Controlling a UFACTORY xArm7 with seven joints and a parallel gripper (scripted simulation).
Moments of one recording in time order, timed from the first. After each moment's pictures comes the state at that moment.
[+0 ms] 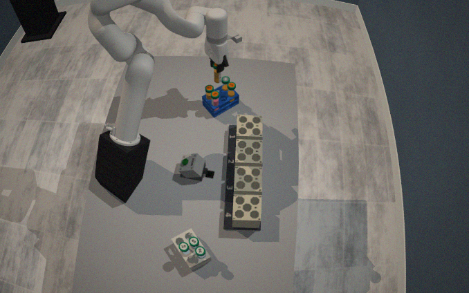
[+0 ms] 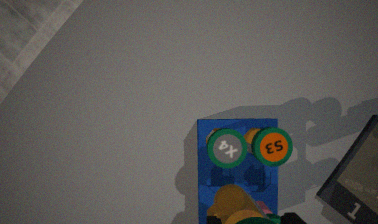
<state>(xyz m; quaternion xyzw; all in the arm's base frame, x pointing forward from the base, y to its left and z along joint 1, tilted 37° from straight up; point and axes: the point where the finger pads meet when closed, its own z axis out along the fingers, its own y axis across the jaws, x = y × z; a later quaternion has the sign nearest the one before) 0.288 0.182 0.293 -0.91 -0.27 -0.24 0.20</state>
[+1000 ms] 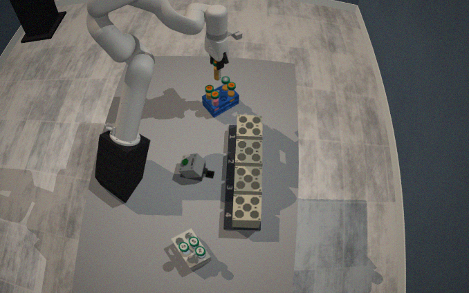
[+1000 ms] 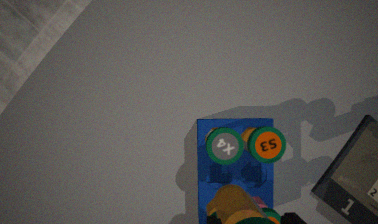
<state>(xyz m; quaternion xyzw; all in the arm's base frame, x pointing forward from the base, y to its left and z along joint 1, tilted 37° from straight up) 0.283 0.174 0.307 -0.91 -0.27 -0.24 0.20</state>
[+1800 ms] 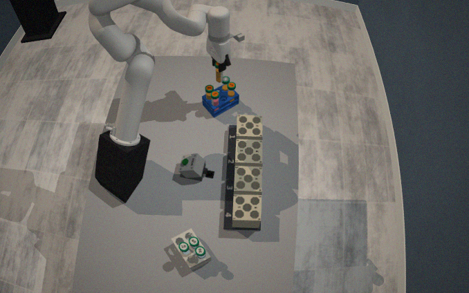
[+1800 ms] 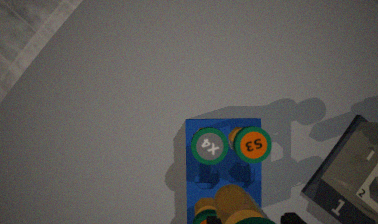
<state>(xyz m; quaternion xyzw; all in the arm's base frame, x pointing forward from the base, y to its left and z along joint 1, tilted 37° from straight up) 0.291 0.163 0.304 -0.91 -0.27 -0.24 0.20</state>
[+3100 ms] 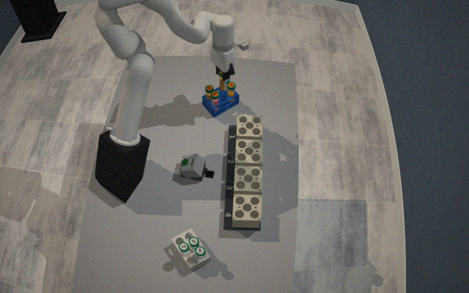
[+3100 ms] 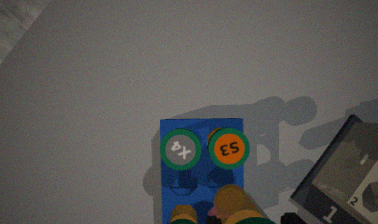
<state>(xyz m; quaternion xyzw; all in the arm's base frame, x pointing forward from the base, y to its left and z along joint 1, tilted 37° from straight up) 0.315 0.156 0.276 -0.91 -0.27 -0.24 0.20</state>
